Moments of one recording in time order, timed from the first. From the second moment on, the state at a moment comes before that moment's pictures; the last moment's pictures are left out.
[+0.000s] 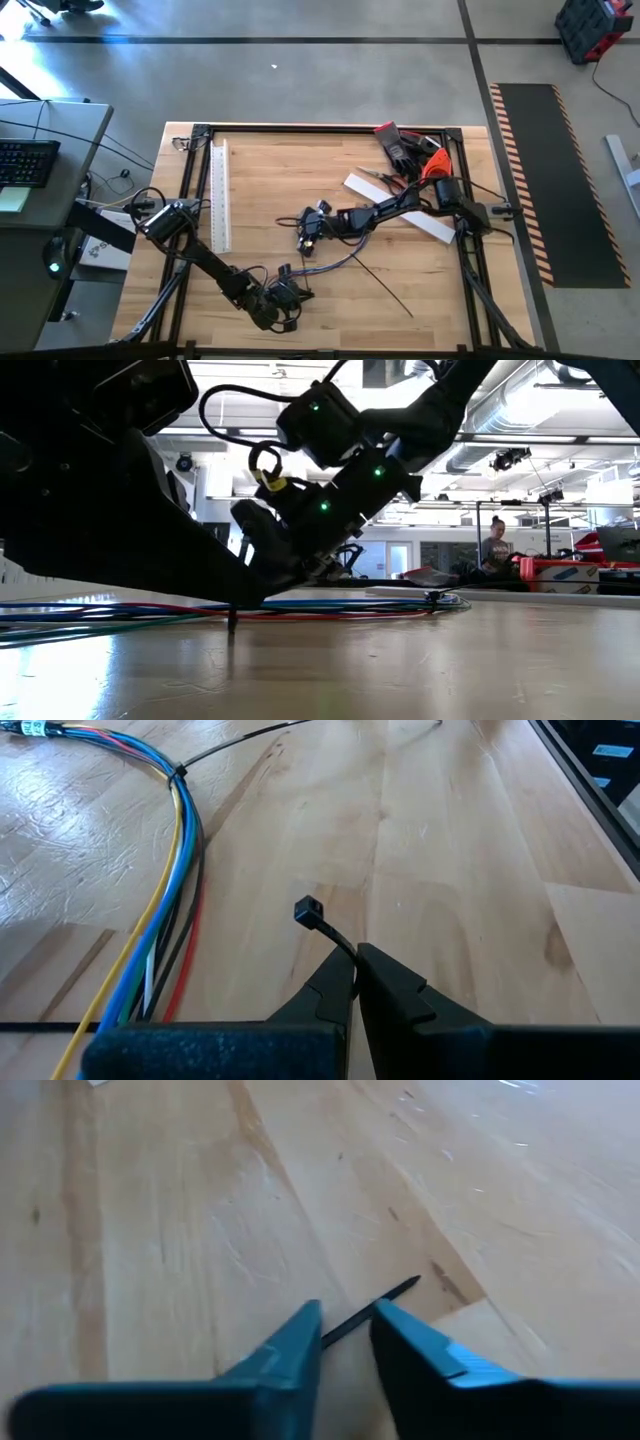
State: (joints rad) left arm -0.73 2.06 0.92 0.50 -0.74 -0.55; right arm 0.10 2.26 1.29 0.17 0.24 0.41
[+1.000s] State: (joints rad) left arm -0.75 2.06 0.92 0.49 -0.78 -0.55; right arm 0.34 2.10 1.28 0.05 0.64 0.22
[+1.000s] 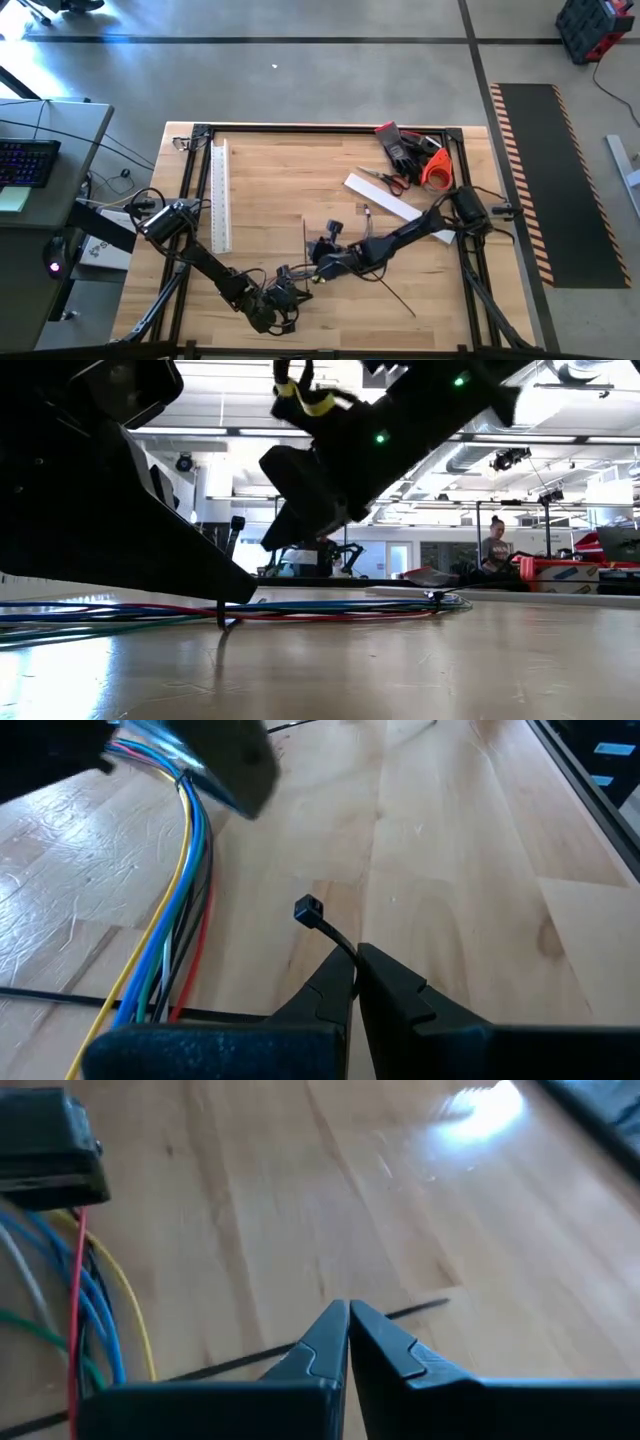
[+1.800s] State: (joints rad) left arm -0.75 2.06 0.92 0.48 -0.77 -0.55; right arm 0.00 2.22 1.29 0.09 -0.11 0.26
